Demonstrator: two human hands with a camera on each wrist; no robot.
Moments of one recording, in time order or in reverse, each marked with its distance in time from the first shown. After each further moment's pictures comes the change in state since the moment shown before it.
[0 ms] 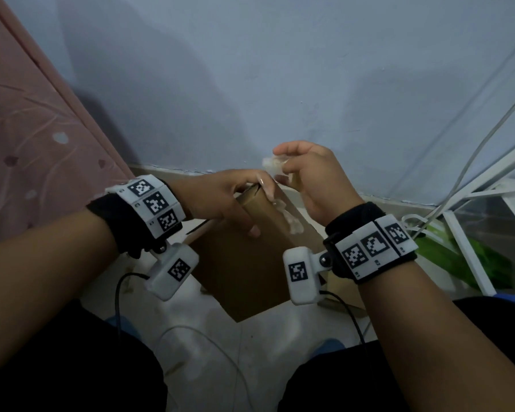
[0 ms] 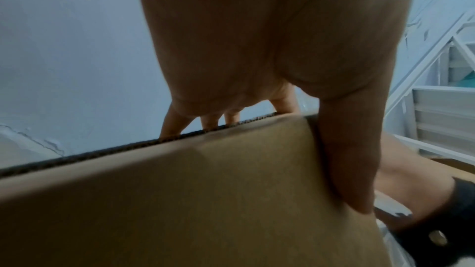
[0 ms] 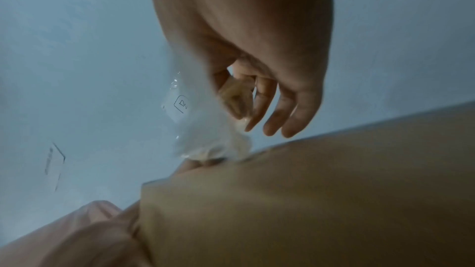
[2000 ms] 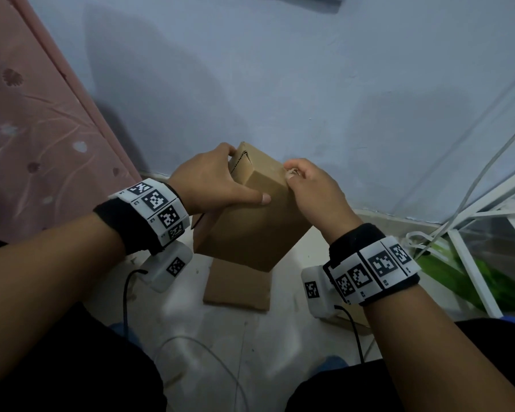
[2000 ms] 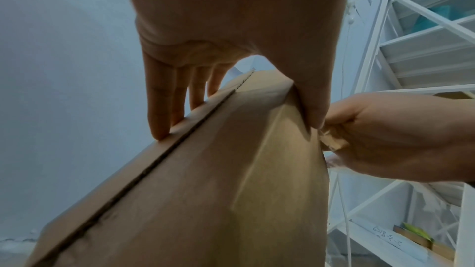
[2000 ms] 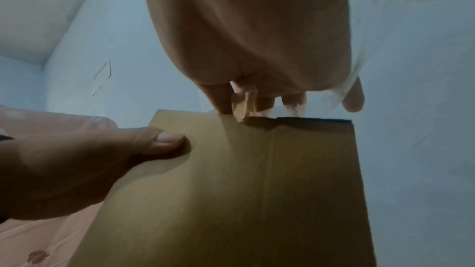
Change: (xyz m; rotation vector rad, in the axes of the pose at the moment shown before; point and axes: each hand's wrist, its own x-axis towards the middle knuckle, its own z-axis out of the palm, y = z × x) left_hand -0.006 0.003 -0.025 0.444 0.564 -0.299; right_hand 0.000 0.002 0.007 -0.672 0.040 -0.073
